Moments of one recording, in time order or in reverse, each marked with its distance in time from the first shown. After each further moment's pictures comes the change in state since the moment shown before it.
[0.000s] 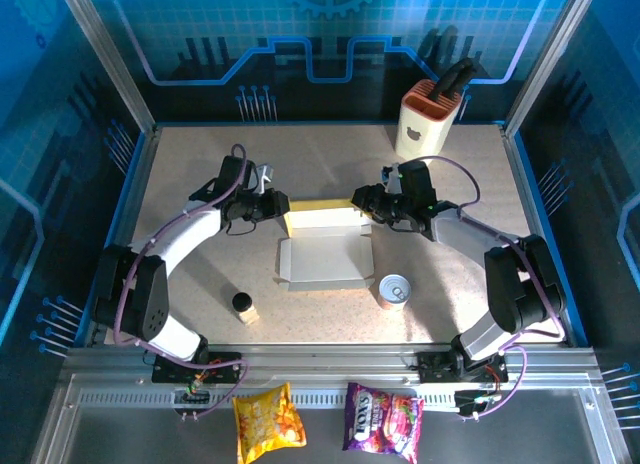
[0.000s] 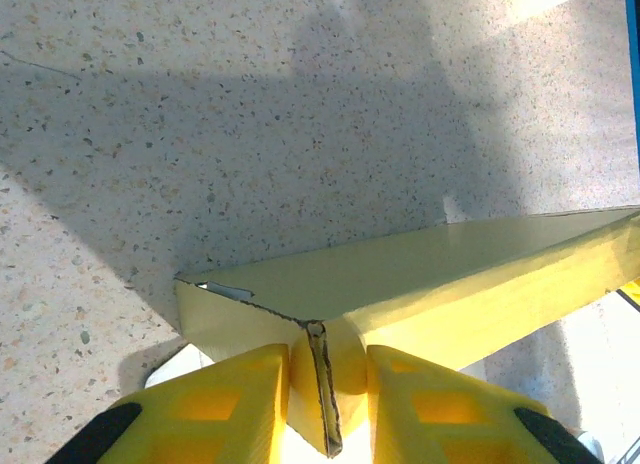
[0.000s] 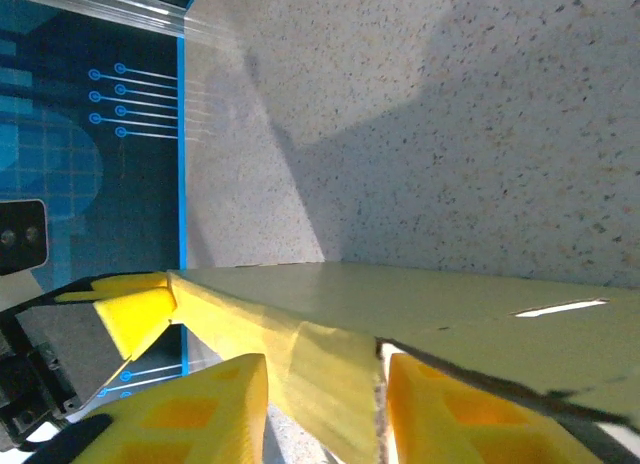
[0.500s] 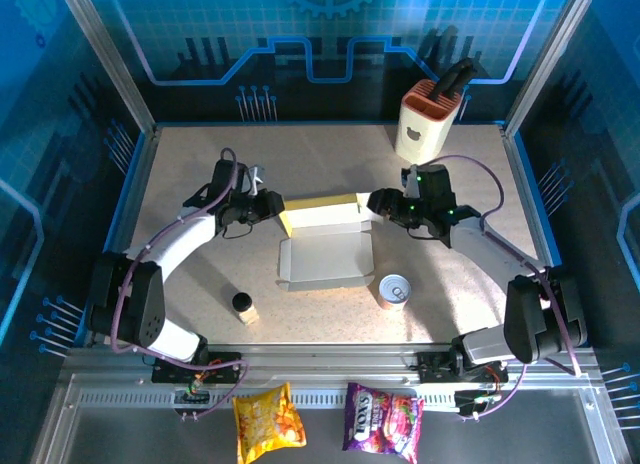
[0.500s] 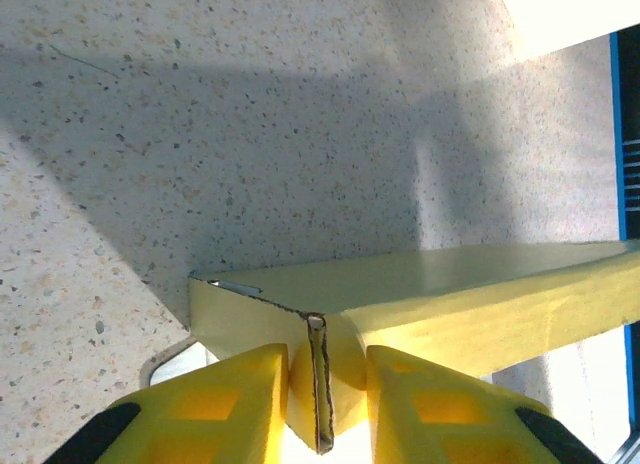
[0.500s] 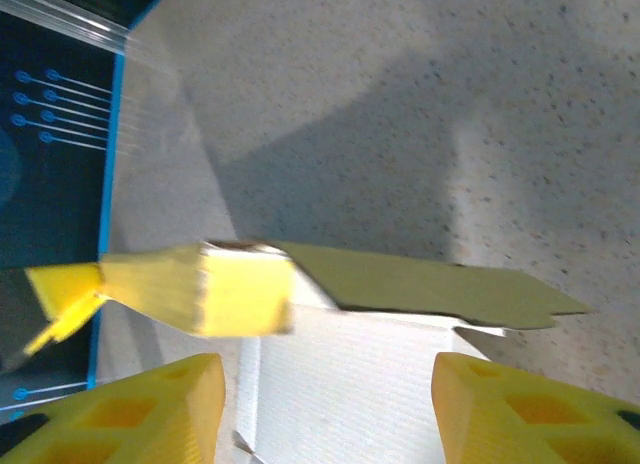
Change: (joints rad) left arm 0.033 -0.042 -0.064 0.064 0.000 -0.079; right arm -0.060 -0.177 -0.054 -0.200 0.114 -0.203
